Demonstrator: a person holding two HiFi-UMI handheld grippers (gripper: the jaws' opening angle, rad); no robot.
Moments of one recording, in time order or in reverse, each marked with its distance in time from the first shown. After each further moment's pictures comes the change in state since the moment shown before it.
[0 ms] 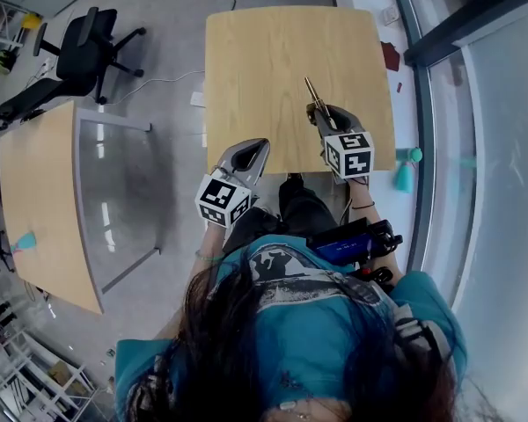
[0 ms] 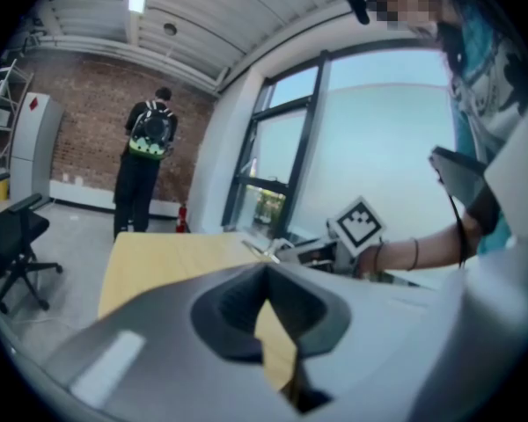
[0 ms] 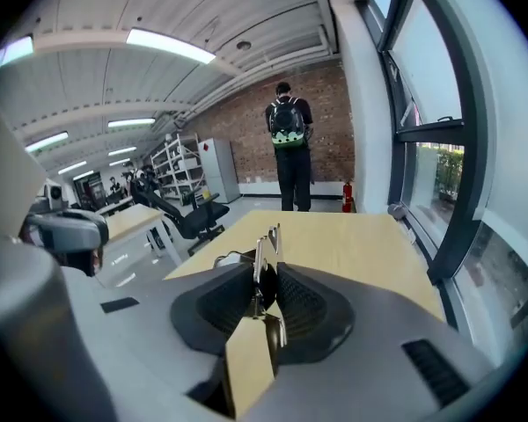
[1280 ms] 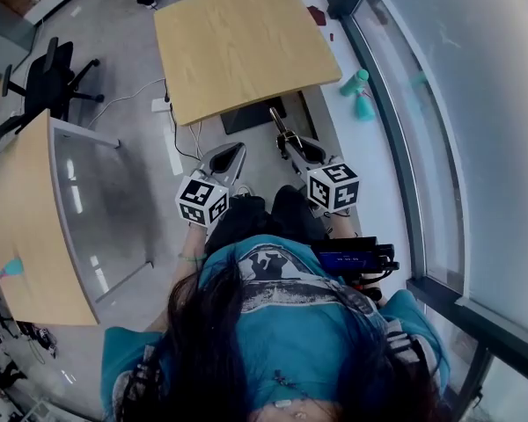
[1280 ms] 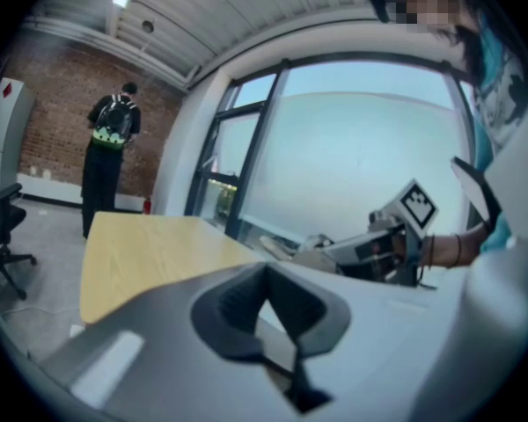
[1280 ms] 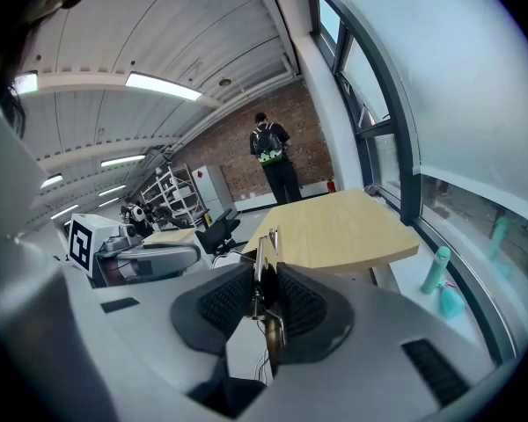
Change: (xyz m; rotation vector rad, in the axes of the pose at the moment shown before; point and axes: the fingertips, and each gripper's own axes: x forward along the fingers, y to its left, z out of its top) left arm -0.183 -0.184 -0.099 0.052 0.010 -0.210; right arm -0.289 0.202 -0.157 0.228 -0.119 -0.026
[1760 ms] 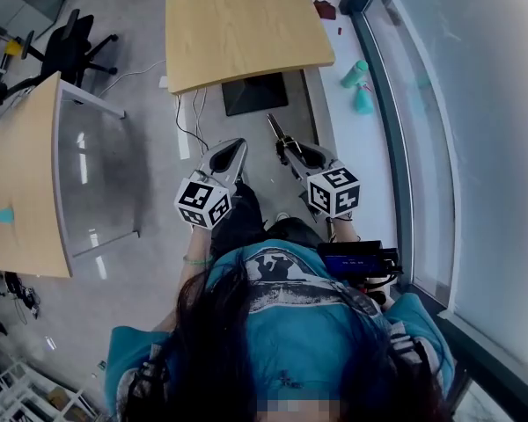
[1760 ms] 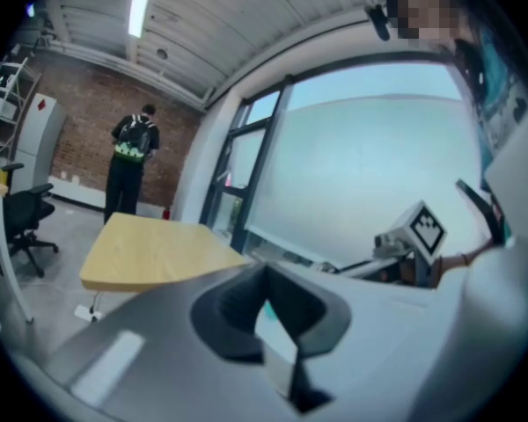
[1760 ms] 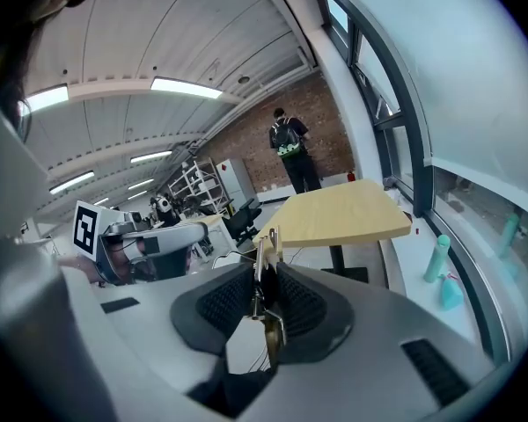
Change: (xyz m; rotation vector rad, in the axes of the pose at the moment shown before) left arm -0.007 -0.127 -0.008 -0.051 -0.103 0.148; right arm -0.109 -0.016 -0.059 -0.051 0.059 0.148
